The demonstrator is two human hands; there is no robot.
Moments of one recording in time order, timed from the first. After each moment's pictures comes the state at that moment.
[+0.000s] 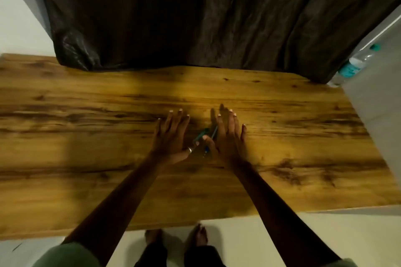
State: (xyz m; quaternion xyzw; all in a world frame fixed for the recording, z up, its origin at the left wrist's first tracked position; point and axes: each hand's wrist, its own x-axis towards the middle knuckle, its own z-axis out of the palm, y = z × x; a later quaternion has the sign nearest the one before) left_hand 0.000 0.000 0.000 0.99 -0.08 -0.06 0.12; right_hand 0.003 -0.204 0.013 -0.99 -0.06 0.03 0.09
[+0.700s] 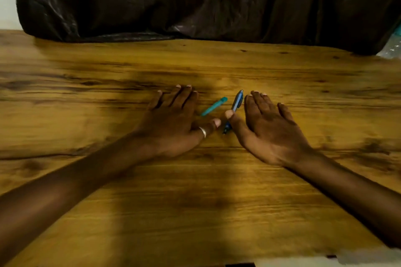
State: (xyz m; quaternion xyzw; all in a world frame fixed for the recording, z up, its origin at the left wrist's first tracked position) left_hand -0.003 -0.008 -0.048 0.99 -0.11 -0.04 0.07; right_hand -0.007 -0.223 -0.047 -0.99 -0.08 0.01 0.07
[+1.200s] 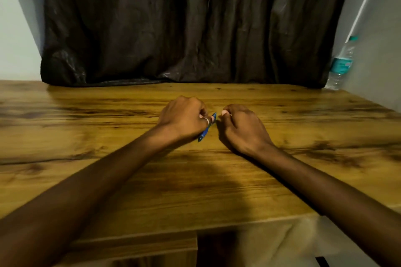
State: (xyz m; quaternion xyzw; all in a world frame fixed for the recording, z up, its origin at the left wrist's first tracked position) left_hand -0.006 -0.071 -0.013 0.96 -0.12 0.17 0.17; right_hand -0.006 -0.235 -0.045 -0.94 -0.11 -0.24 0.23
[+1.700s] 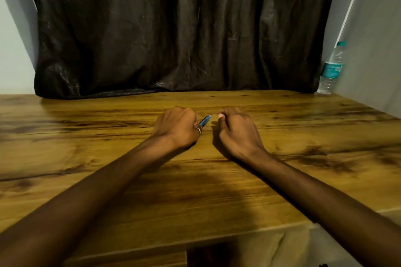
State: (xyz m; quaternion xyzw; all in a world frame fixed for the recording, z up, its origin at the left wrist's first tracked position) left_hand 0.005 -0.079 -0.015 0.97 -0.10 0.18 0.10; right_hand -0.002 -0.239 -0.040 -0.91 -0.10 -0.29 0.28
